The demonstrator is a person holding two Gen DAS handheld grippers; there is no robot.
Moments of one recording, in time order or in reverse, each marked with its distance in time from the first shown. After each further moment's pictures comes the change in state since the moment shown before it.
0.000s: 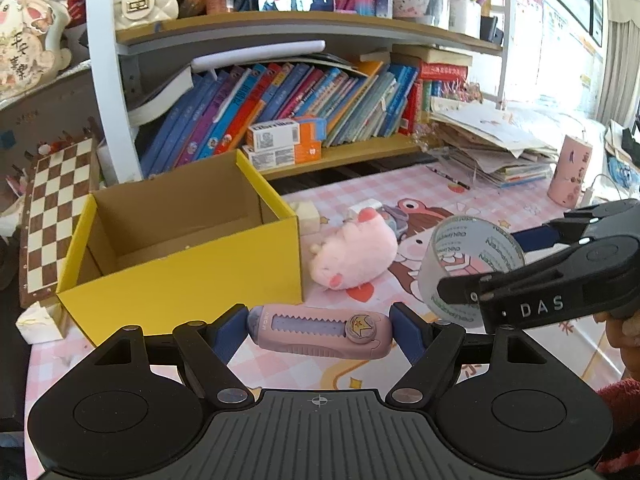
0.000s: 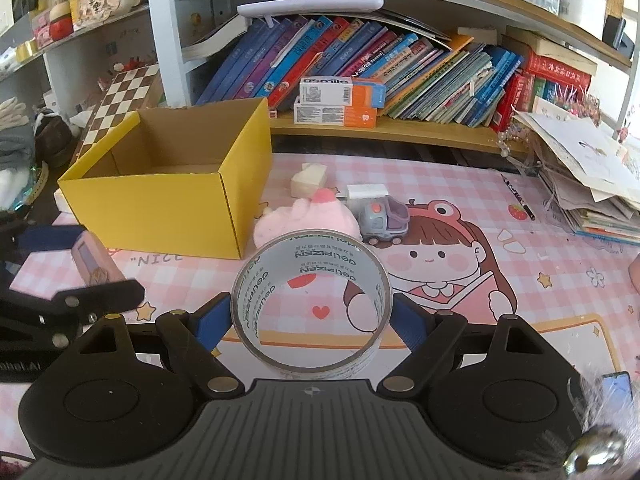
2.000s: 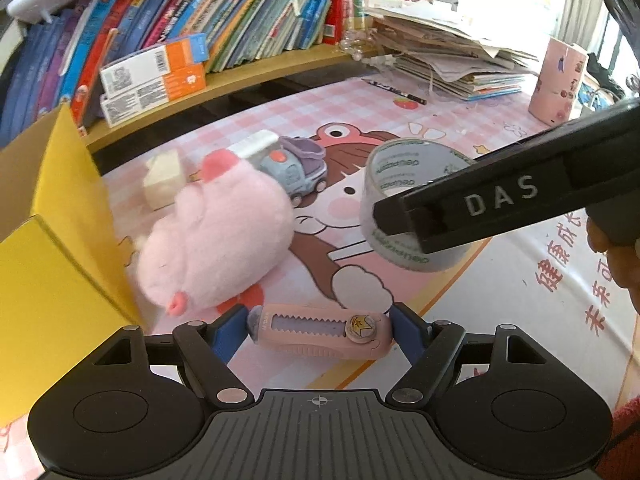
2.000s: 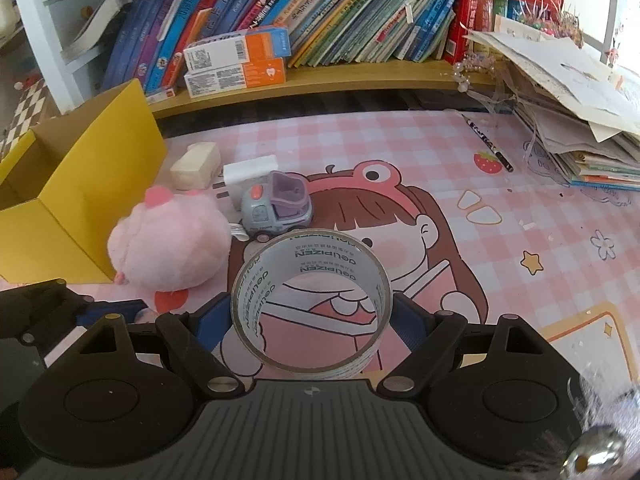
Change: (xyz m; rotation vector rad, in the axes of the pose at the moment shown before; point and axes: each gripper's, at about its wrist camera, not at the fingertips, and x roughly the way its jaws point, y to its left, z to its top) left arm 0.160 -0.086 0.012 0.124 0.224 -0.125; right arm 0.094 -0.112 0.014 0.149 0.108 -0.023
